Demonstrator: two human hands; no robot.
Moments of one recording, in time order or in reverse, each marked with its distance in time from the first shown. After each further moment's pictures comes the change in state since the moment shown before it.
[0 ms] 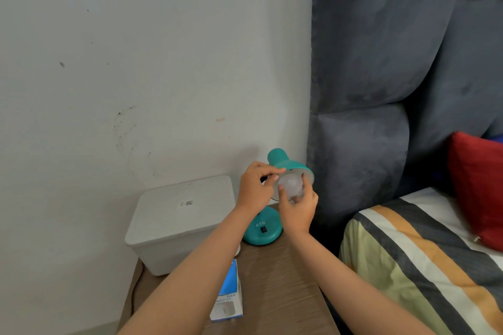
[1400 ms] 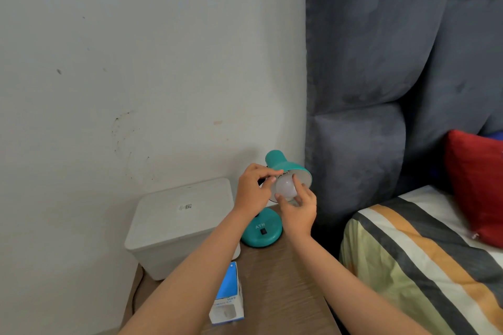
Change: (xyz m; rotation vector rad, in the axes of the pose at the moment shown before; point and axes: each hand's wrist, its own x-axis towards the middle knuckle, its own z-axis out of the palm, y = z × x) left_hand -0.001 0.000 -0.002 0.033 -0.012 0.026; right_hand -0.002 0.001 -0.003 0.050 -0.026 0.042
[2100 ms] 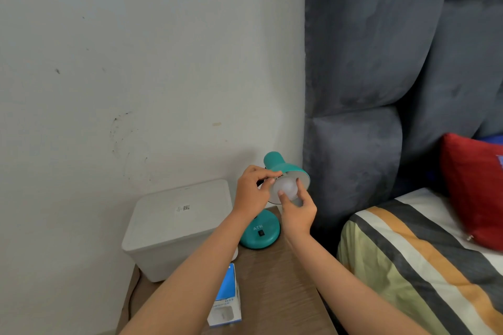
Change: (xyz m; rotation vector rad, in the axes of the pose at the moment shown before) left_hand -0.001 0.000 0.001 -0.022 0.008 -0.001; right_hand -0.002 -0.013 -0.004 0.221 0.039 0.130
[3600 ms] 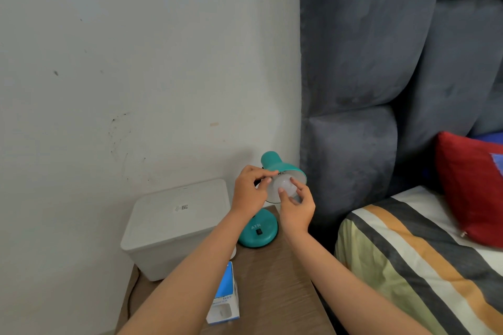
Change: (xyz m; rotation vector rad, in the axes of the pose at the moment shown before) left_hand -0.003 0.001 0.001 0.017 0.011 -0.010; right_hand -0.006 -0.013 -0.004 0.004 0.007 -0.041
